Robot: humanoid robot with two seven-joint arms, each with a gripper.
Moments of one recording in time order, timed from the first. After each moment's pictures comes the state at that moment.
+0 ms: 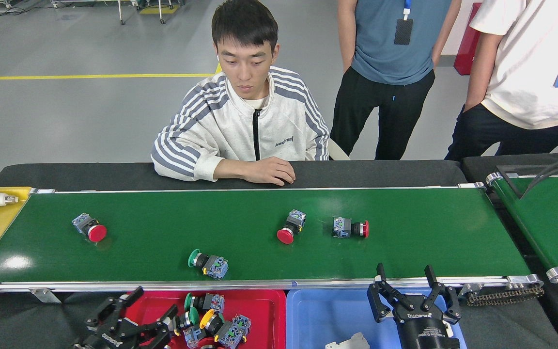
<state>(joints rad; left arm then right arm) 0.12 0.20 0.18 -1.57 -1.34 -0.31 -0.12 0.02 -0.03 0.18 -1.62 1.38 0.20 0.04</state>
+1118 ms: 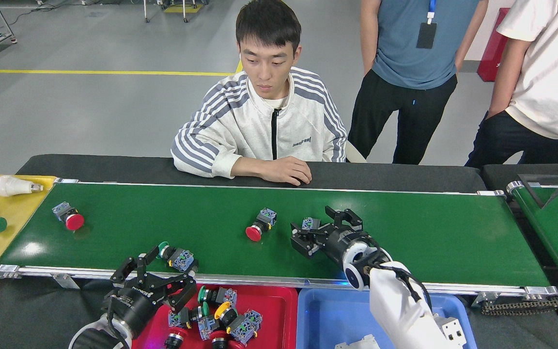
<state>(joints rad) -0.14 0.17 -0.02 -1.40 -1.42 -0.35 -0.17 -0.64 0.14 0.42 -0.78 1.35 -0.19 0.17</state>
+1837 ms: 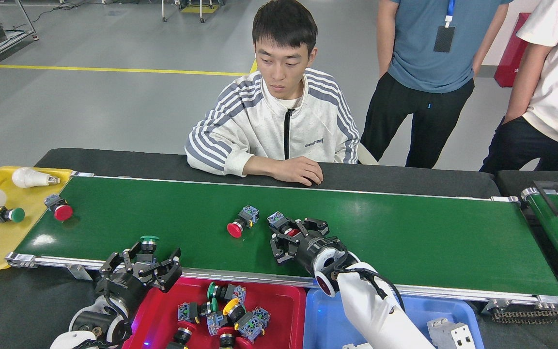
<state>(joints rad) -0.21 0.18 -0.01 -1.23 -1.42 -0.22 -0.17 -0.64 0.16 0.52 -0.78 1.35 -0.15 0.16</state>
